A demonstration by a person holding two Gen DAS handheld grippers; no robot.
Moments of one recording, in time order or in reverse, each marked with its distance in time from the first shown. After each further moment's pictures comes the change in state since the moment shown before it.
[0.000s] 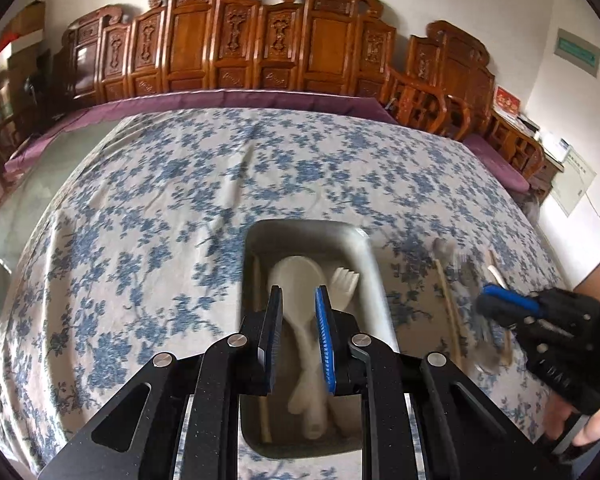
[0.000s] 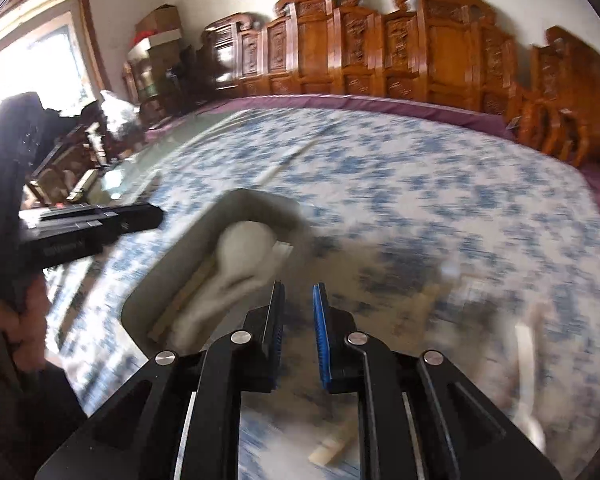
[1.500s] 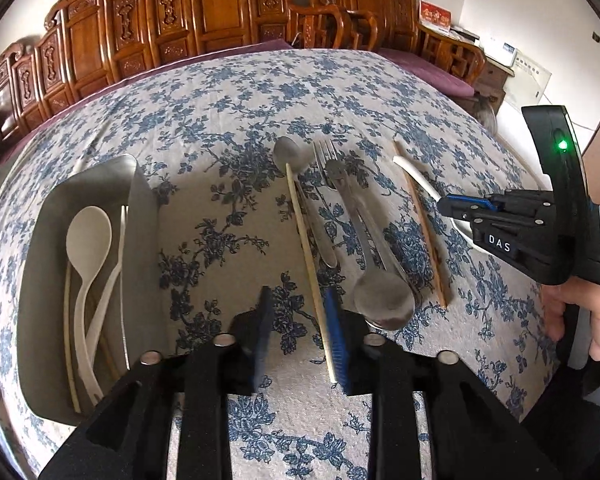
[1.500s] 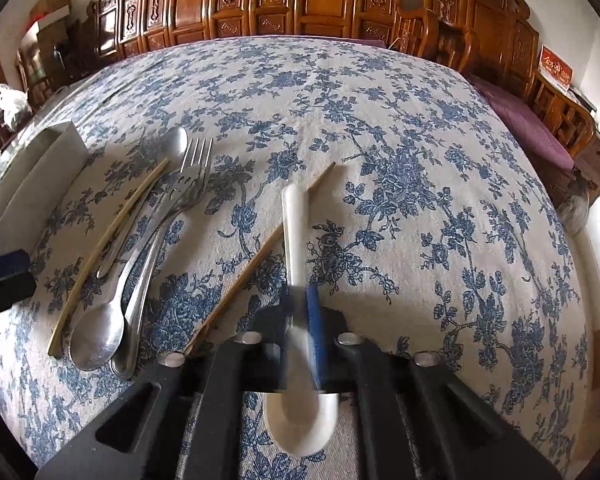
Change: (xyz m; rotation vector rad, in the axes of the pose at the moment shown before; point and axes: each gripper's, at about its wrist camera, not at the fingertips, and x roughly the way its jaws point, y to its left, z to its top) left arm 0.060 -0.158 -0.064 0.250 0.163 -0.091; right arm 0.024 -0.151 -0.083 0.159 0.210 -0.272
